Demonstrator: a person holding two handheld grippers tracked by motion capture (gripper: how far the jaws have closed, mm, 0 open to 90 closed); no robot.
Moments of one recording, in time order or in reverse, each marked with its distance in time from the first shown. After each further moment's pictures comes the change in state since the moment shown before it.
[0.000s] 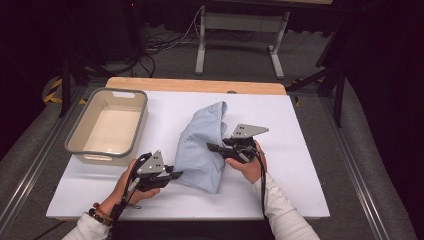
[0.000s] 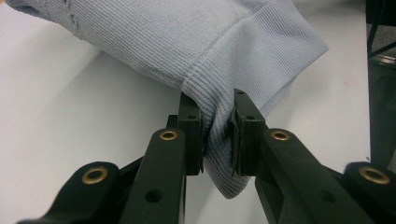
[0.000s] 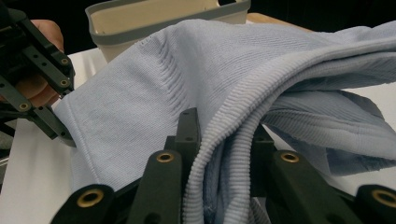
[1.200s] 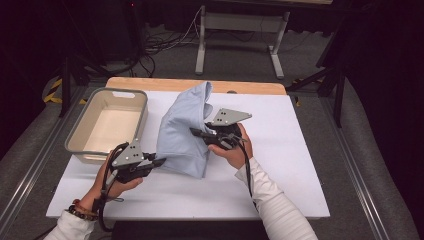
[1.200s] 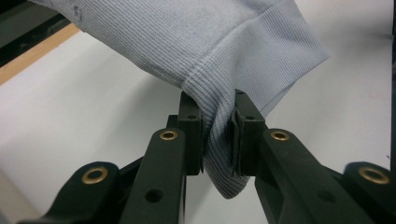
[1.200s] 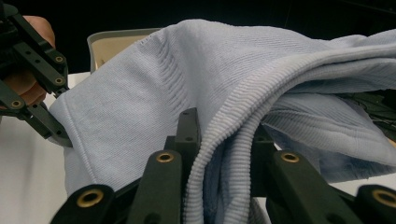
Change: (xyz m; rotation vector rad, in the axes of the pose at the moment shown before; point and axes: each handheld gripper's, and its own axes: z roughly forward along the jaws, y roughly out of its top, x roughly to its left) left arm 0.021 0.005 -0.052 -0.053 0.124 0.001; right arm 0.020 0.064 0.026 -0.045 -0.035 -0.154
